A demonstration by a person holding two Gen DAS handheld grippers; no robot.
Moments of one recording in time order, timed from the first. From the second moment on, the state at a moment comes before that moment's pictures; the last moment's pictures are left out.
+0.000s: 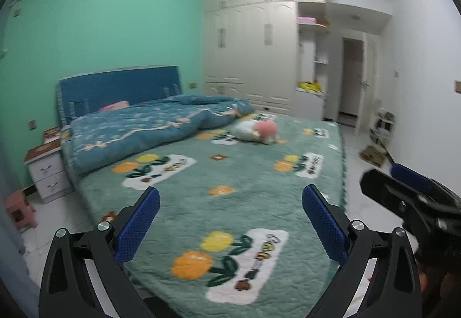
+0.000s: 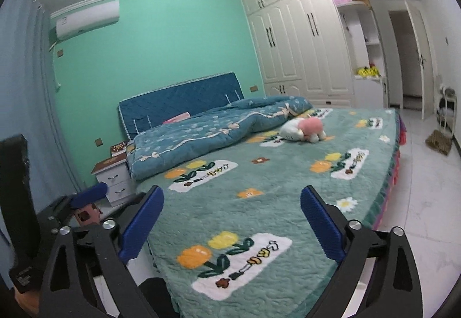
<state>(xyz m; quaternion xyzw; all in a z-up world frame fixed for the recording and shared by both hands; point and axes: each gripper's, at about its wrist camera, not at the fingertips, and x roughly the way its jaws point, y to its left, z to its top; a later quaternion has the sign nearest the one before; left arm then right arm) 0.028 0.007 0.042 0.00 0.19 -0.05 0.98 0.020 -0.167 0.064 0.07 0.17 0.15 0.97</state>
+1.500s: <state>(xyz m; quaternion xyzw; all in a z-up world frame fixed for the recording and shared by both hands) 0.000 0.059 0.035 -0.03 0.17 0.02 0.99 0.013 -0.153 0.055 0.06 0.17 0.16 0.97</state>
